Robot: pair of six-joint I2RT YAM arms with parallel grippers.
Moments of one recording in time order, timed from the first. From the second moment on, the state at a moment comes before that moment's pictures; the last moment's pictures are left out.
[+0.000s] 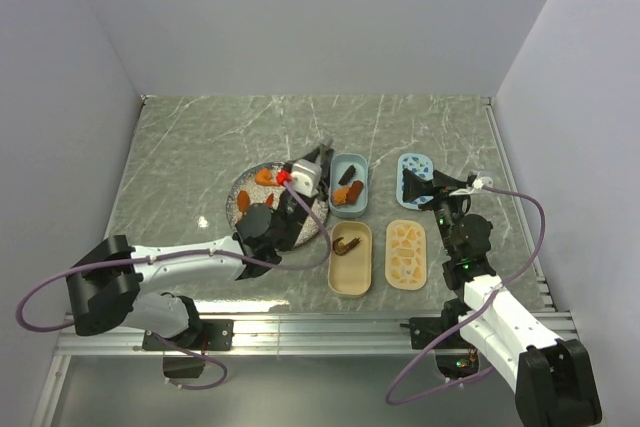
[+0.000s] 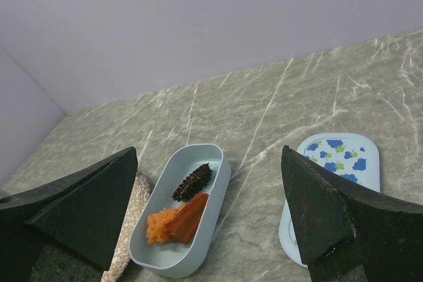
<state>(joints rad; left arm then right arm) -1.12 1.33 0.74 1.08 -0.56 0.29 0.21 0.78 0.17 0.79 0.04 0.41</state>
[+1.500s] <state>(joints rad) -0.91 1.48 0.61 1.28 -0.88 0.21 0.21 0.81 0.17 0.79 0.04 0.41</state>
